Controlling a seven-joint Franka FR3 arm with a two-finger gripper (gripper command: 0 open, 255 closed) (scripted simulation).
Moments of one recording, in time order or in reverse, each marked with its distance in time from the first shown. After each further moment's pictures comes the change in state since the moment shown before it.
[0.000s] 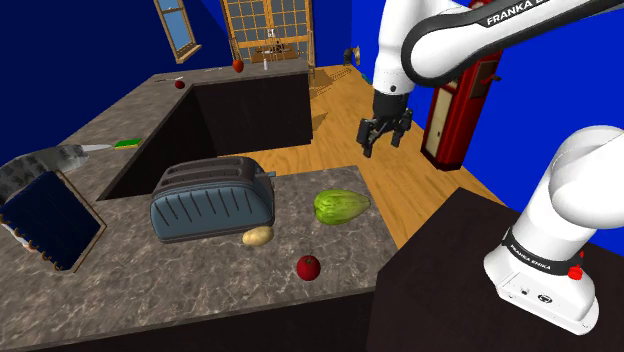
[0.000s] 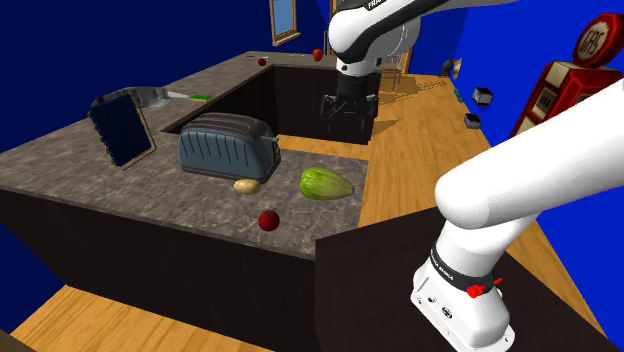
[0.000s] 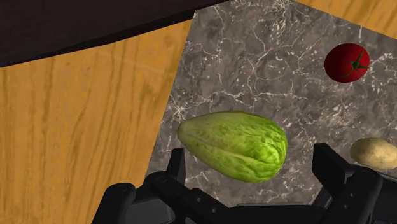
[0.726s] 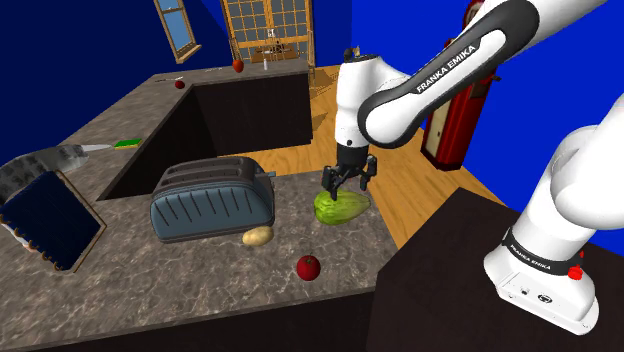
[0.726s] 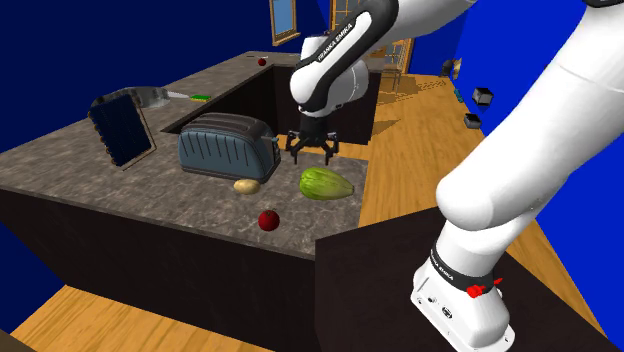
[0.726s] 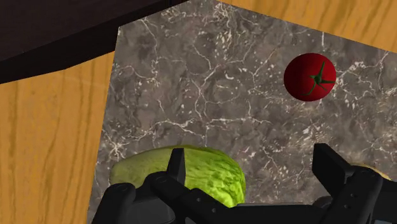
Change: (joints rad) arm 0.043 0.367 0.145 0.046 0.062 0.301 0.201
